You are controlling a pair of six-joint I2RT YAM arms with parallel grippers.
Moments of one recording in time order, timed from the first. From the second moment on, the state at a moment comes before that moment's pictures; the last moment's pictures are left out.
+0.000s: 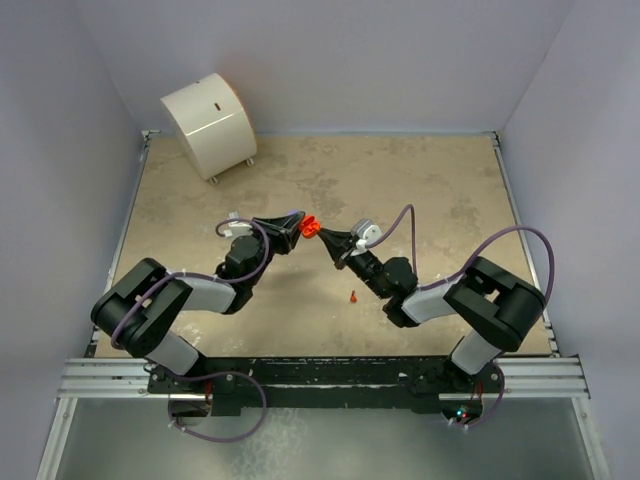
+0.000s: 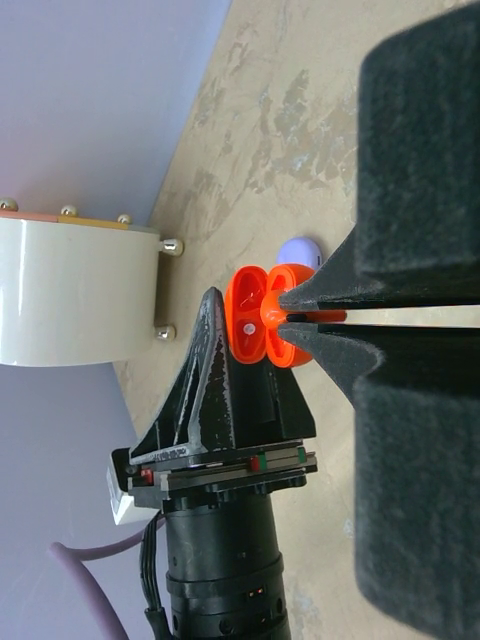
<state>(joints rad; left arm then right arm) -0.61 1.53 0.41 1.07 -0.21 -1.70 0.85 1.62 0.41 1.45 0.08 -0.02</state>
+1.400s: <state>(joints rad) -0.64 1.59 0.40 1.10 -0.21 -1.72 0.80 1.71 0.48 1.46 0.03 -0.07</state>
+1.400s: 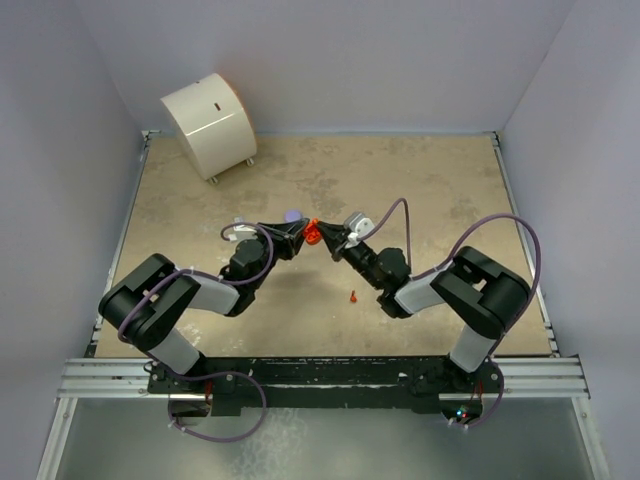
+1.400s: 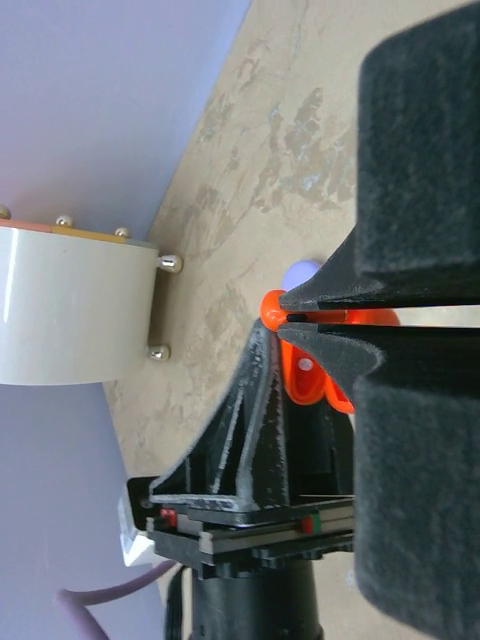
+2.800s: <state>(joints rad) -0.51 1.50 0.48 1.01 -0.18 -1.72 0.70 1.81 0.72 1.45 -0.21 -0.01</state>
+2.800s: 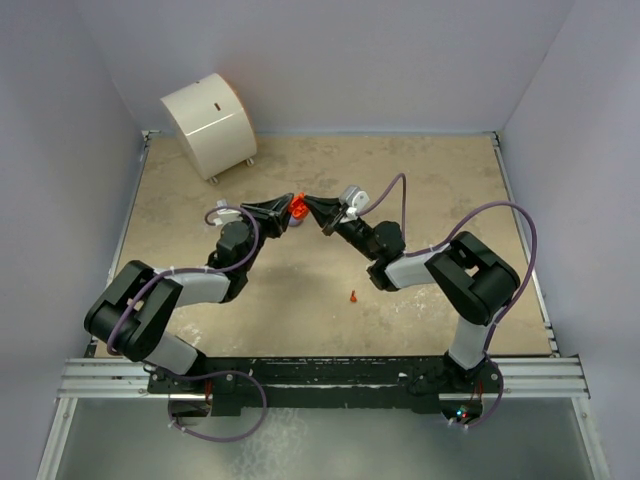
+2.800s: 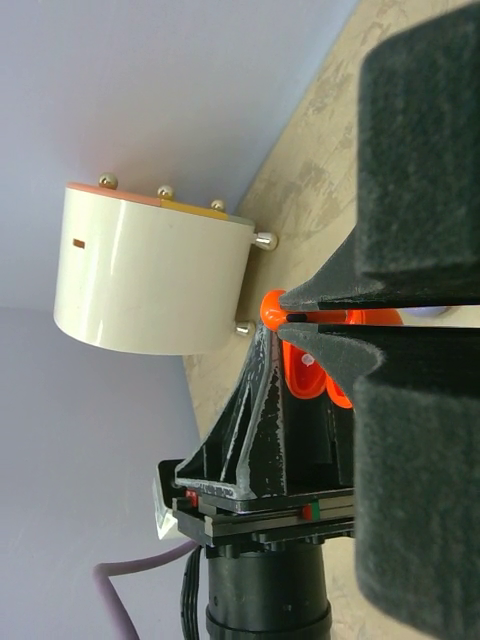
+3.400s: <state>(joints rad) -0.51 1.51 0.51 1.00 -0.17 -1.72 0.70 1.81 0.72 1.46 -0.23 0.01</state>
